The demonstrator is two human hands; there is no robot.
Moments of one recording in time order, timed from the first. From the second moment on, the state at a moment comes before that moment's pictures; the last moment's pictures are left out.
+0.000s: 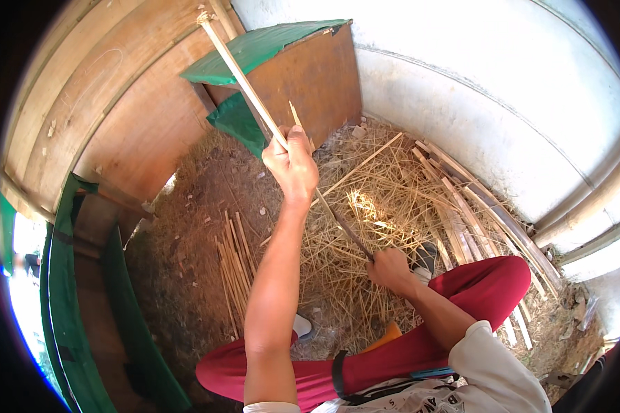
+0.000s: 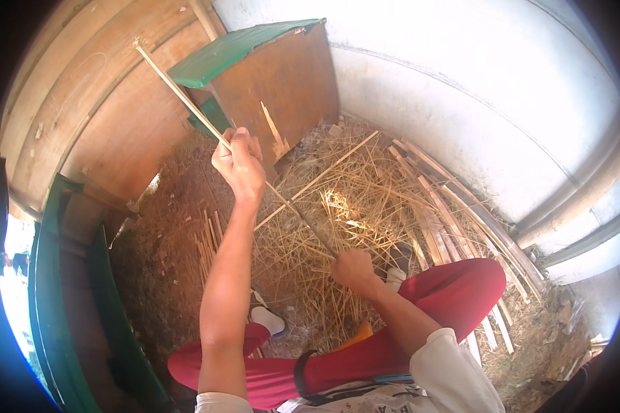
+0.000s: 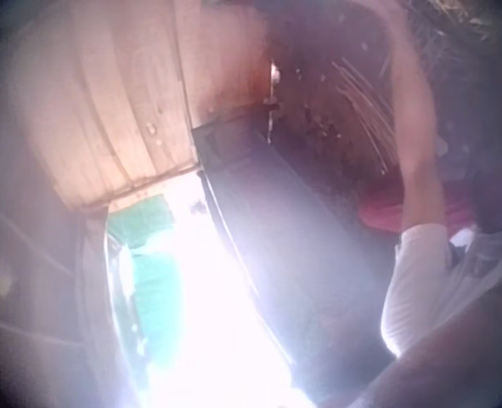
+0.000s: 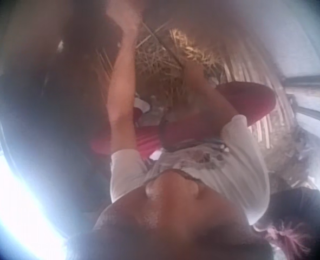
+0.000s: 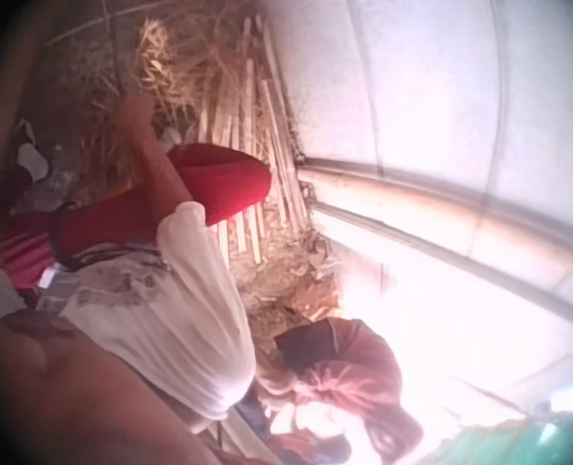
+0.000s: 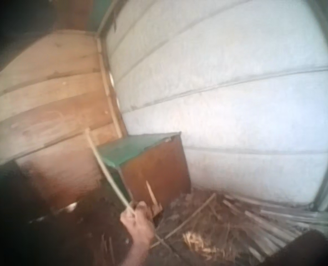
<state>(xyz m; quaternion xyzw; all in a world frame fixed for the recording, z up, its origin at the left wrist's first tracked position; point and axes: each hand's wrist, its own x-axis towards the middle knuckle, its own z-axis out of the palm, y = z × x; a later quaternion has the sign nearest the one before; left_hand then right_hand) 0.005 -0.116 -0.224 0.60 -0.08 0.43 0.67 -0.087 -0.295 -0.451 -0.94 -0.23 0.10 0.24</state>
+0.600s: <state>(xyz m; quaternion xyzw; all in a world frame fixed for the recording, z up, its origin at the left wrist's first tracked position) 0.010 -0.105 -0.224 0.61 -0.07 0.44 0.66 -0.072 -0.270 -0.445 -0.74 -0.10 0.25 0.62</state>
